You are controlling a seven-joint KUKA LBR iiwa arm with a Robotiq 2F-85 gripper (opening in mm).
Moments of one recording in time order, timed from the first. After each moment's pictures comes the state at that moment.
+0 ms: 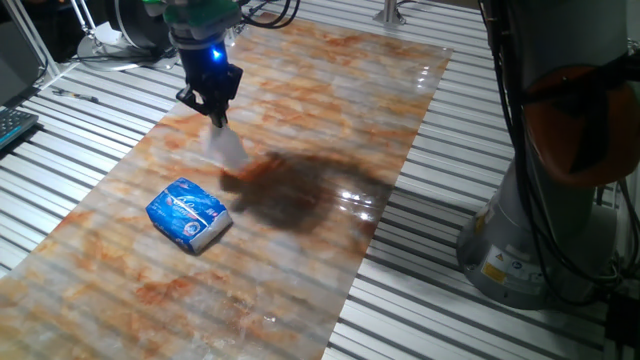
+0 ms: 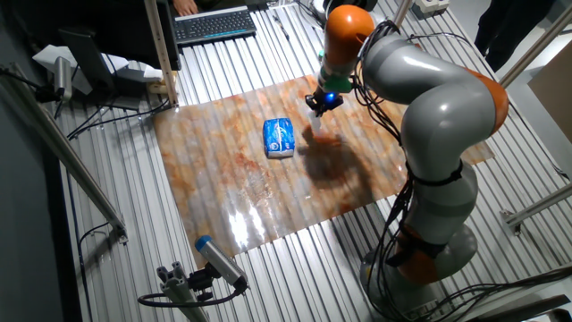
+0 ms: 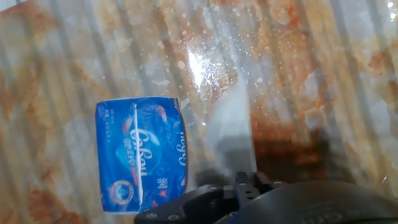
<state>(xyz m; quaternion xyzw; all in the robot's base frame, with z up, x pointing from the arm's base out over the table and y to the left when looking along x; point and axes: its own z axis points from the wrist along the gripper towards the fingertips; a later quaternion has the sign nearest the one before) 0.570 0.072 0.191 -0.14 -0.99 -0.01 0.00</state>
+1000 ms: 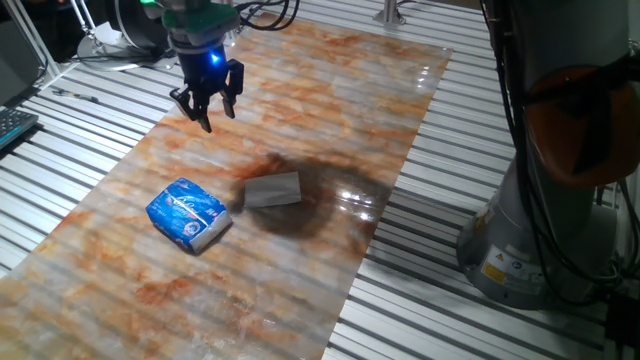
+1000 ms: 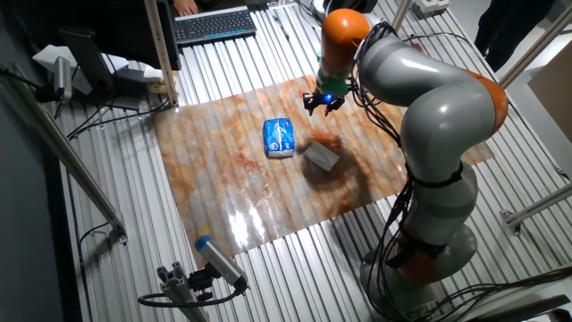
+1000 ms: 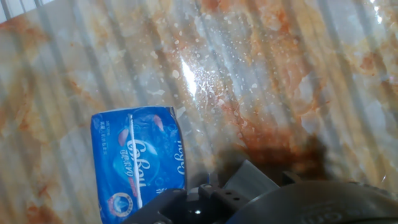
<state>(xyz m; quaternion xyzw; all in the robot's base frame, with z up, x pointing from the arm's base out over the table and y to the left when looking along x) 0.571 0.072 0.190 -0.16 -0.99 -0.01 -0.01</state>
